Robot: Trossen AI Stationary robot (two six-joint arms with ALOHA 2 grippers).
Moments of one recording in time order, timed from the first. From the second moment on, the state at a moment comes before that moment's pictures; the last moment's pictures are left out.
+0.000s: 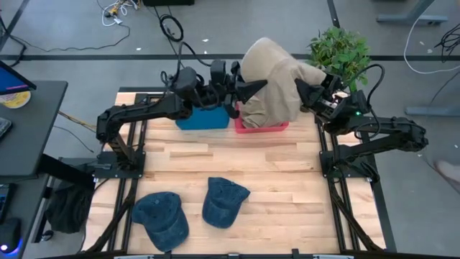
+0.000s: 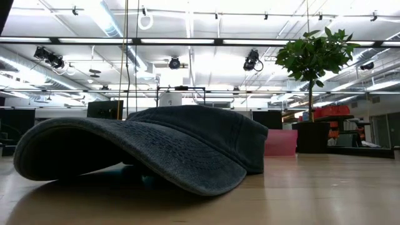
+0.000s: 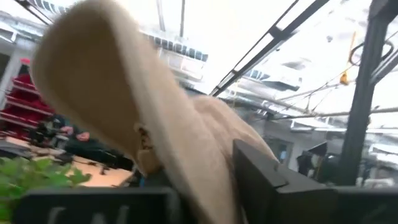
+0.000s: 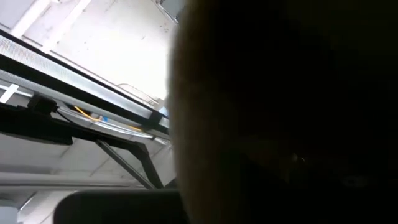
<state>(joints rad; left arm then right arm) 0.15 1.73 1.79 0.45 0.10 -0.38 -0.15 1.06 0.95 0.97 -0.06 0.85</state>
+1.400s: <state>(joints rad) 0.01 1.20 1.79 -0.66 0.09 -0.01 -0.65 1.16 0.95 0.08 -0.49 1.01</state>
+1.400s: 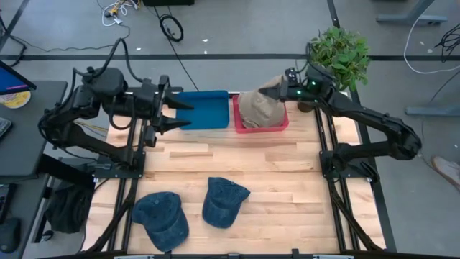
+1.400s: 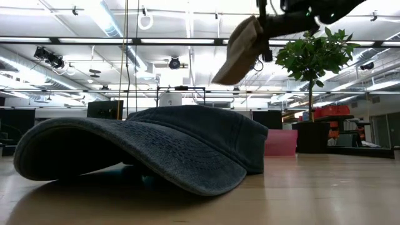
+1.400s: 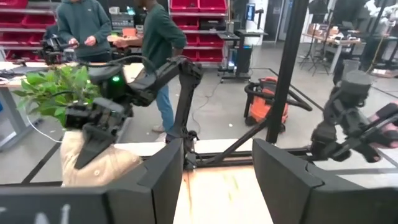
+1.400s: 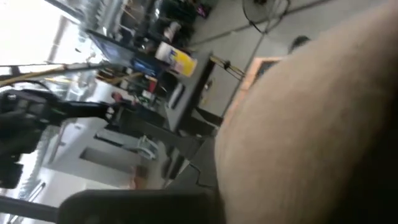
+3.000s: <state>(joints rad) 0.12 1.21 1.79 -0.68 0.06 0.09 -0.81 1.68 1.08 0.00 -0.84 0.68</state>
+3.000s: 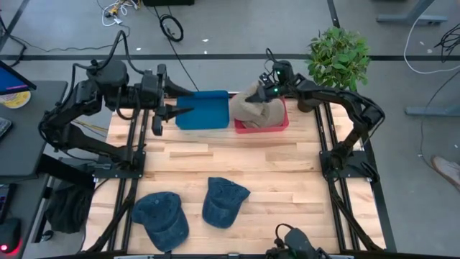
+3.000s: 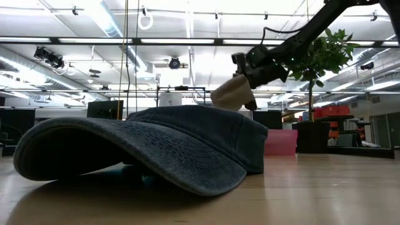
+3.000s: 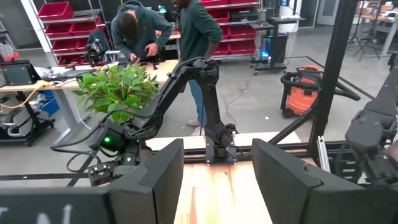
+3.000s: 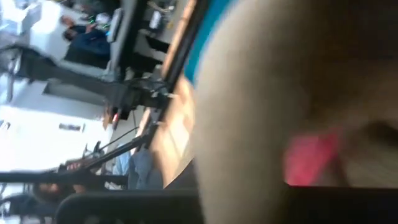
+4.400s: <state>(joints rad) 0.12 1.21 1.79 -0.65 0.03 0.09 -0.99 1.55 1.08 -0.55 -0.70 0.49</state>
